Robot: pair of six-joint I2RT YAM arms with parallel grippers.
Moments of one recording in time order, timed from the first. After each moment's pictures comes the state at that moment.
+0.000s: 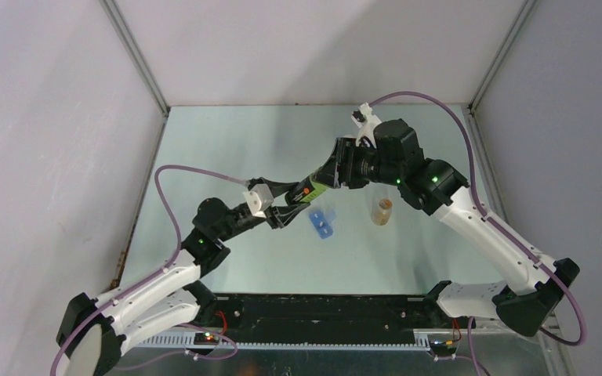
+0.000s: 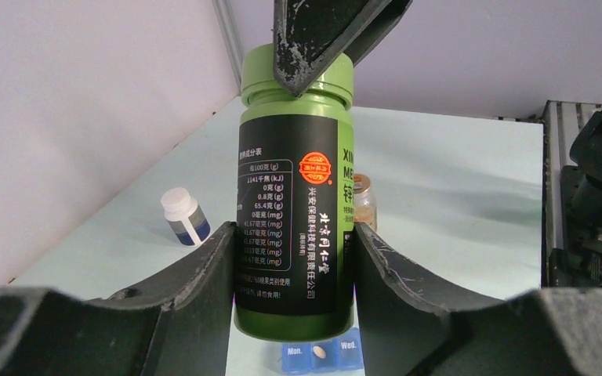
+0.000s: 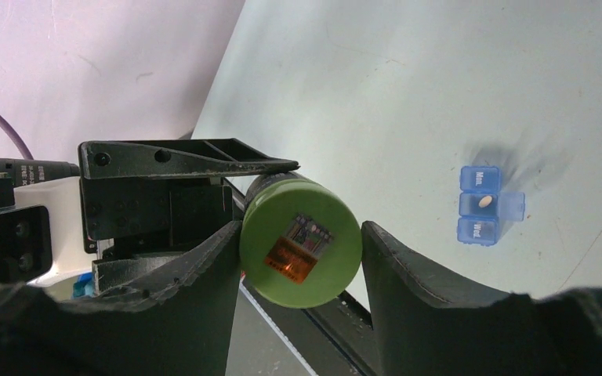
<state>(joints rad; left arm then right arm) -0.70 0.86 0.48 0.56 0.44 0.09 0.73 1.25 1.40 -0.59 -0.23 0.62</state>
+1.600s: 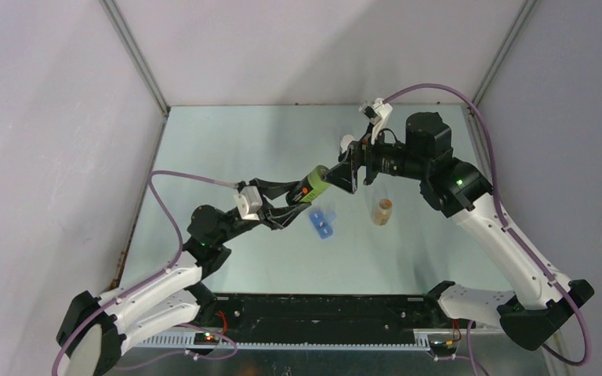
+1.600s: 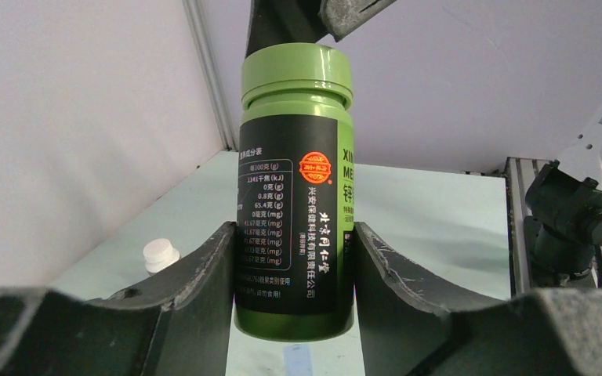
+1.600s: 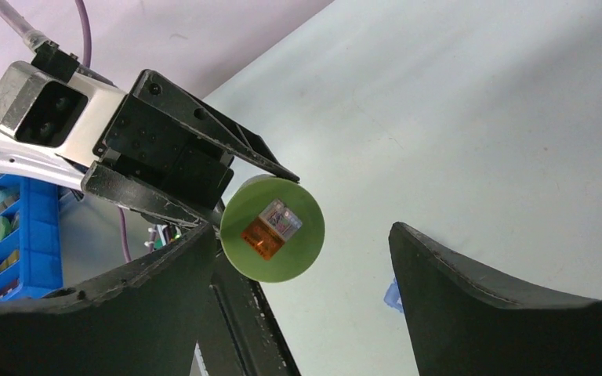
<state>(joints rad) -0.70 0.86 0.42 0.79 0.46 -0.03 0.62 1.16 1.40 -0.49 -0.51 0.21</state>
